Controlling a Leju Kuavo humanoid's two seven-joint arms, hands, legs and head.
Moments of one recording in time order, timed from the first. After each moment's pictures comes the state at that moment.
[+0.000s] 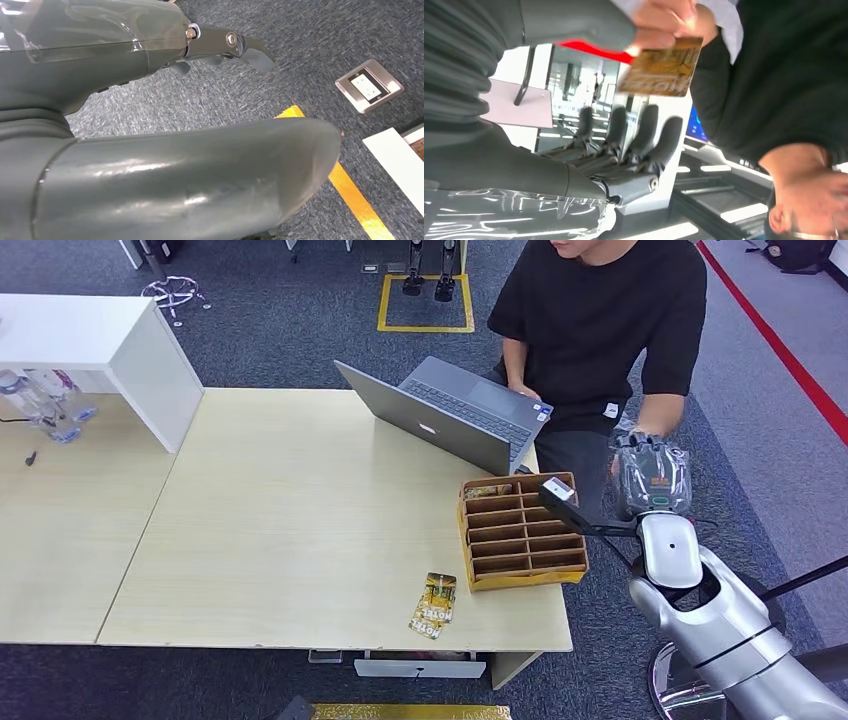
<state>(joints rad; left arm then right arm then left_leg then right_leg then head) -0.20 -0.18 0.82 -0.11 -1.54 0.27 -0.17 -0.34 -0.63 0.57 -1.56 1.24 -0.10 0.68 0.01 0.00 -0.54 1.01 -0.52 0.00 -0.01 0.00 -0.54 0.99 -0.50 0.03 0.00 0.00</state>
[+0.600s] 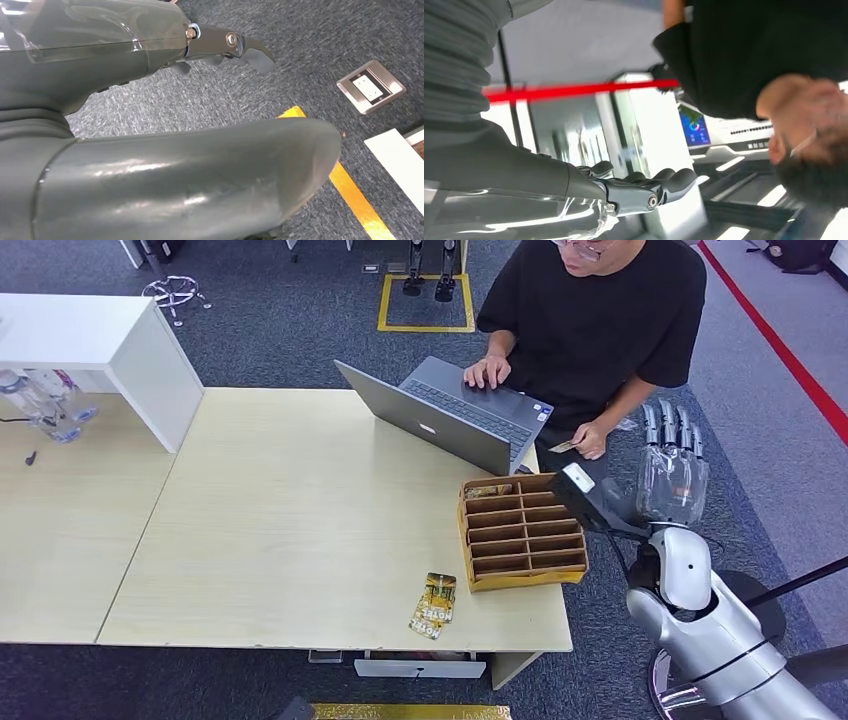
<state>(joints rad) -0.19 -0.18 0.83 -0.11 -1.54 0.28 -0.17 -0.27 -0.59 0.53 -1.60 1.04 -0.53 0.67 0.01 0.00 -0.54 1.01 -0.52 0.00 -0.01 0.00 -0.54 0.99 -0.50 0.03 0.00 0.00</state>
